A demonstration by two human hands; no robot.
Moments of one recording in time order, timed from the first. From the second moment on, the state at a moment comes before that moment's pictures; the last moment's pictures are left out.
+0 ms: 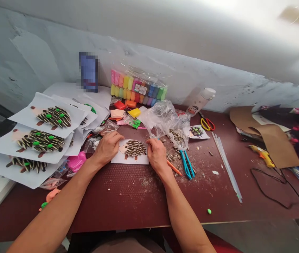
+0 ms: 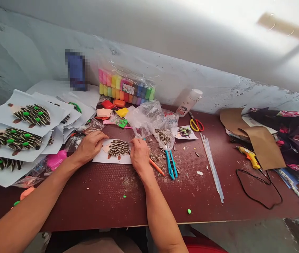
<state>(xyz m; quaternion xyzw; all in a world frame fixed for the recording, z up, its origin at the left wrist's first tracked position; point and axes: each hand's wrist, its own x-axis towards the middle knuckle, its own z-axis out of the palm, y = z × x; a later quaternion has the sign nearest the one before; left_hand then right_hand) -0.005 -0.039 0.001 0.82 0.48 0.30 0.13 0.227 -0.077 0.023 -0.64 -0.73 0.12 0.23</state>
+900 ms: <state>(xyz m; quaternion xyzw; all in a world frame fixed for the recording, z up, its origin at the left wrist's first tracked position) -0.001 -0.041 0.004 0.81 0.49 0.31 0.11 0.224 -0.081 0.033 -0.65 -0.73 0.11 0.20</state>
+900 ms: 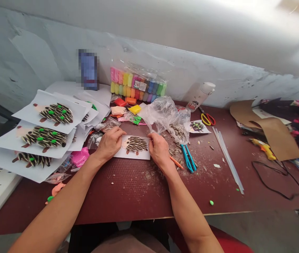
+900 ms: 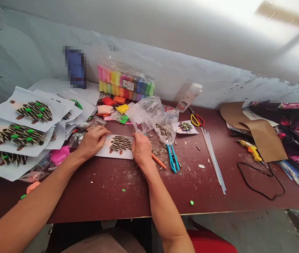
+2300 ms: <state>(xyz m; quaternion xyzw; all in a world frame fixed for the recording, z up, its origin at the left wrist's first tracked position) 0.001 -0.033 -0.006 0.85 0.47 0.26 0.04 0.226 -0.073 0.026 -0.67 -0.72 0.06 0.17</state>
